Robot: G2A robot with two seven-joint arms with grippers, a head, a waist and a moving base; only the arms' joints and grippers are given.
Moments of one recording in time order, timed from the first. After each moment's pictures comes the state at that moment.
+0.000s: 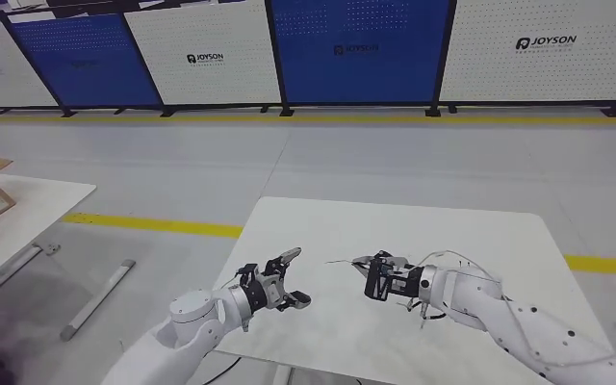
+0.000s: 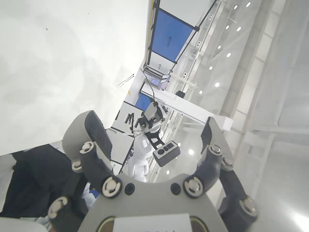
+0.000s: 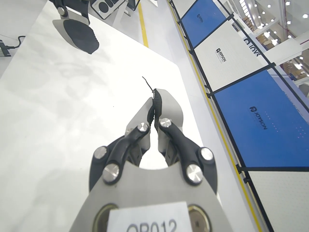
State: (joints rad) left arm 1.63 -0.82 -1.33 -1.91 -1.09 0.34 -0.25; right arm -0.53 -0.96 0.17 -1.44 -1.21 -0.34 -0.20
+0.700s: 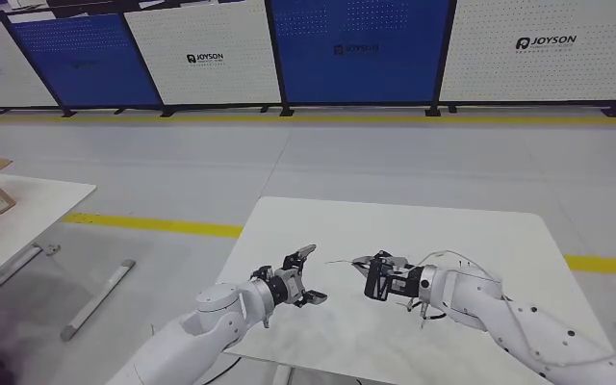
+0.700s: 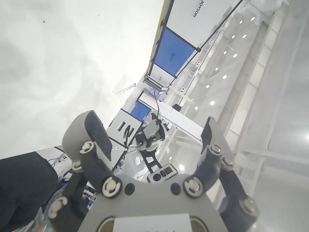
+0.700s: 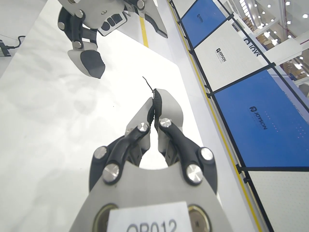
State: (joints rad) left arm 1.44 -0.81 -1.10 -1.88 -1.28 0.34 0.02; right arm -0.54 -0.97 0.18 -1.45 -1.22 -0.34 -0.20
